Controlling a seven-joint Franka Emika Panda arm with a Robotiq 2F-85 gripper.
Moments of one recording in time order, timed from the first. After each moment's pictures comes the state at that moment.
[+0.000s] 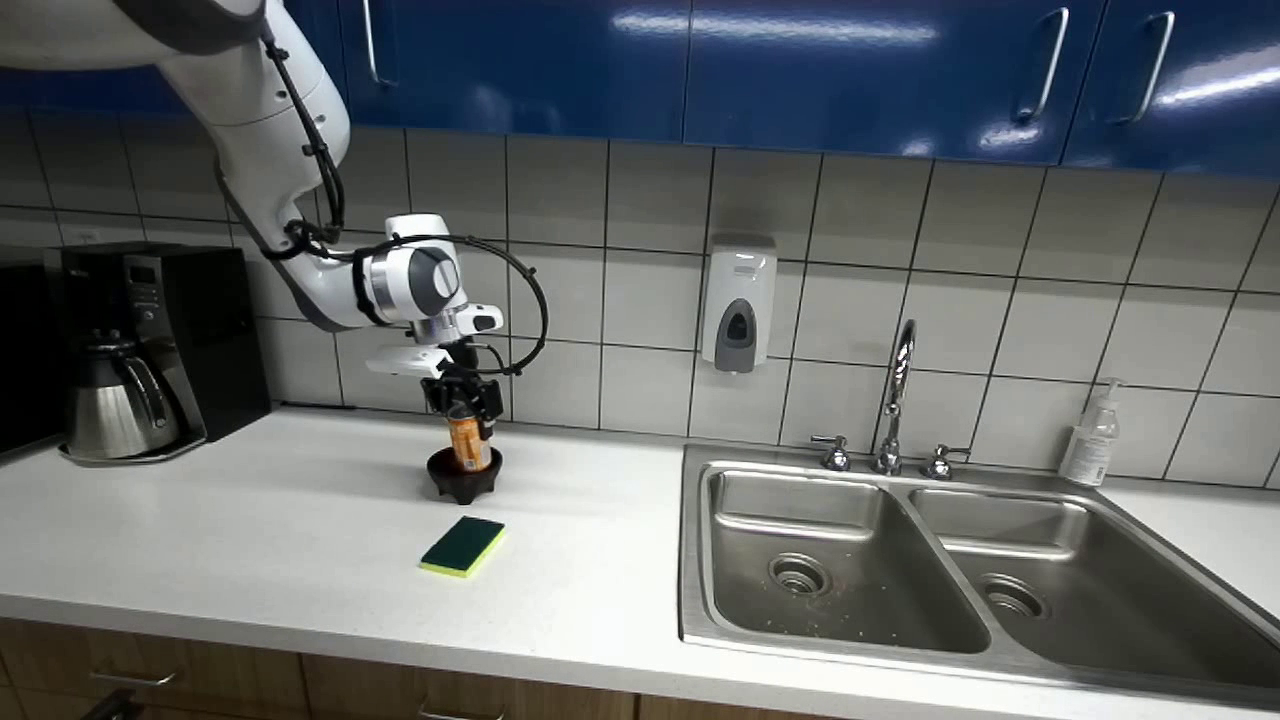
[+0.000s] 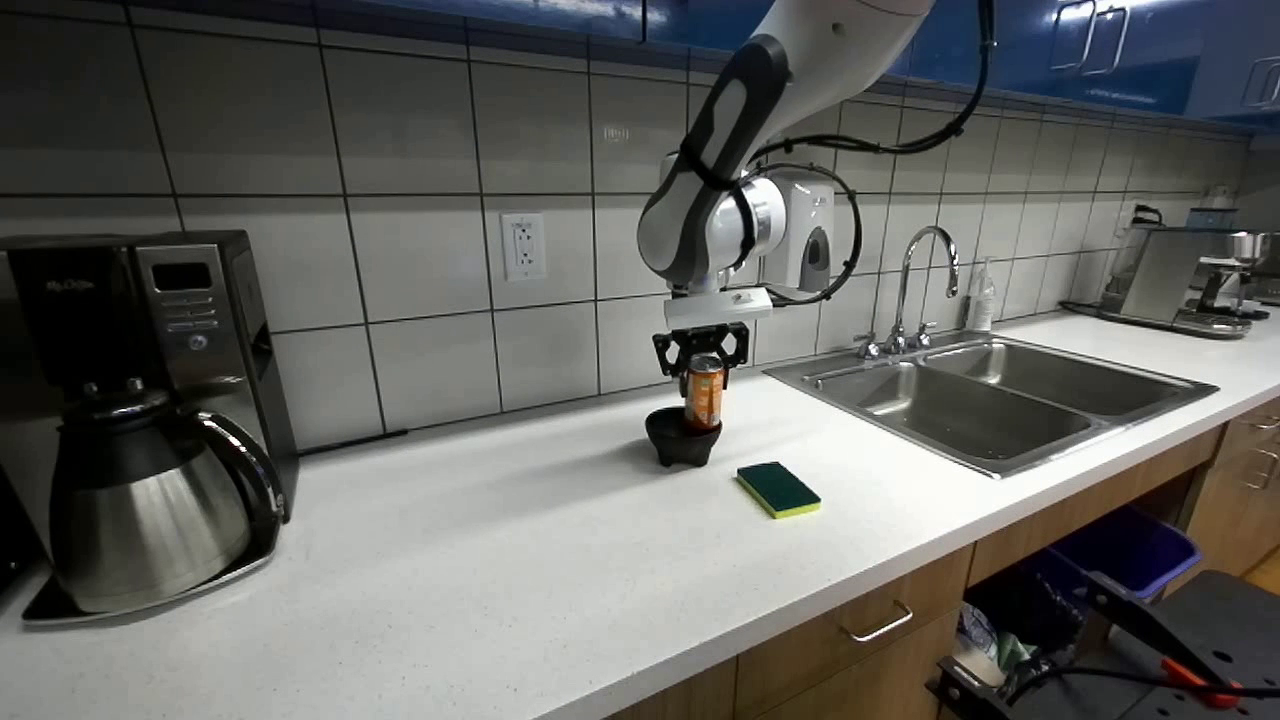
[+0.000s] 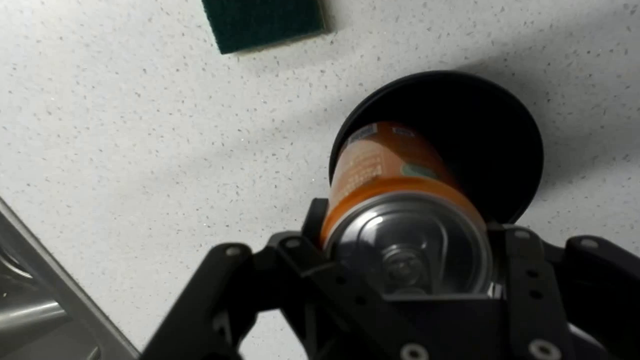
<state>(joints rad) 0.17 0.70 -0.19 -1.73 -0.10 2.52 0.40</state>
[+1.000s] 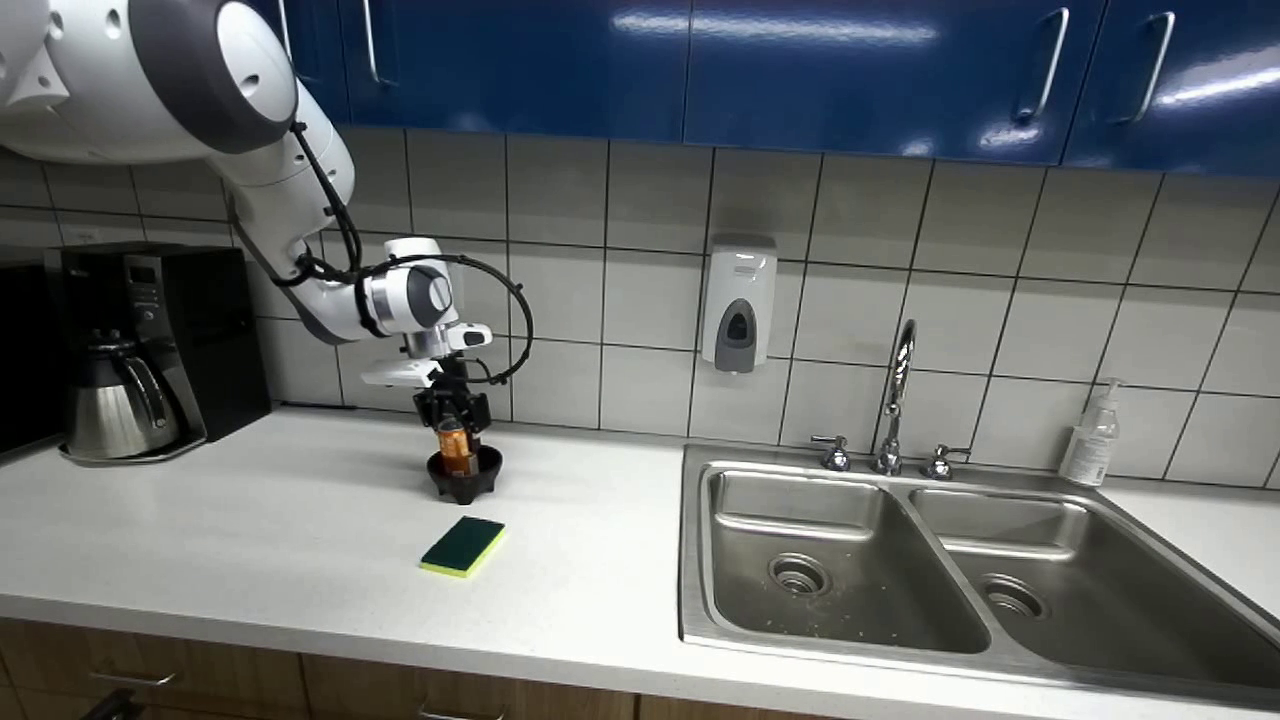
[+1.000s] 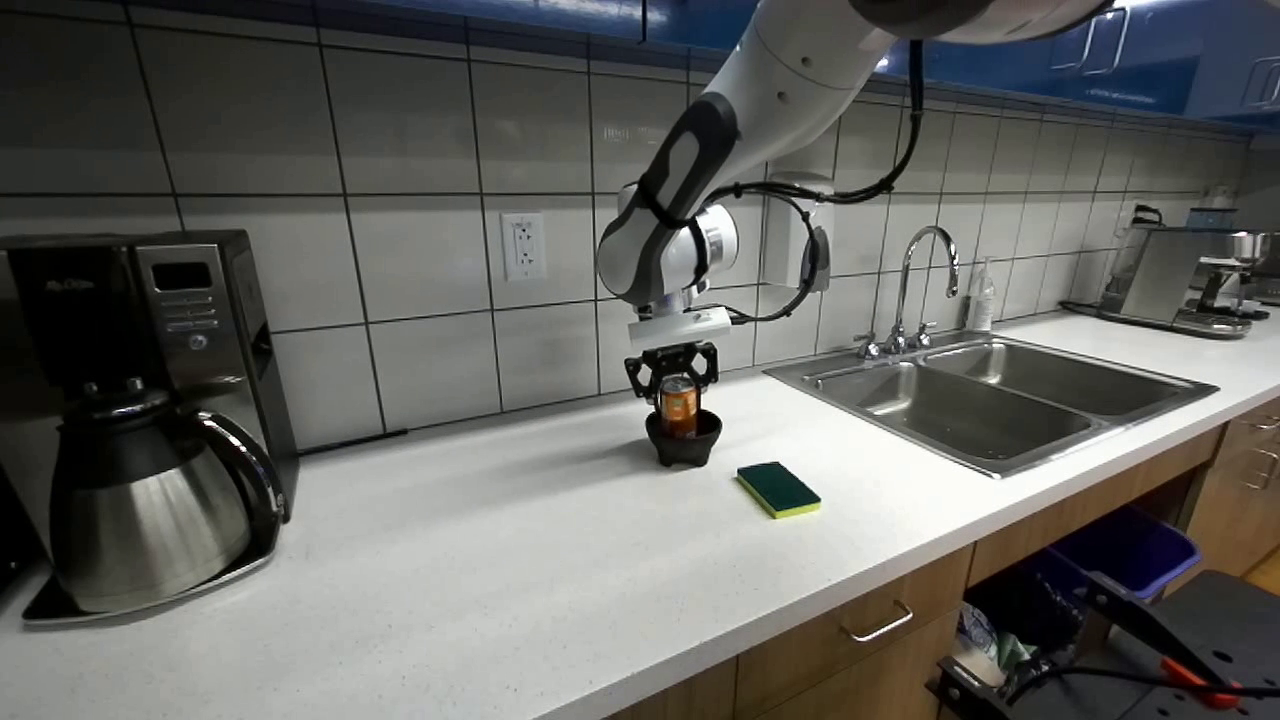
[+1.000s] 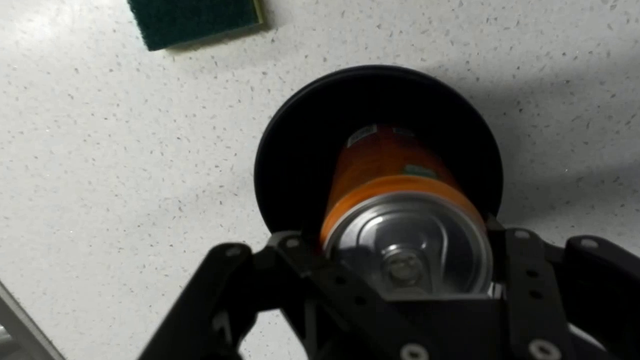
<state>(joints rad) 0.19 0.88 -0.16 -1.46 -0.10 2.35 0.44</state>
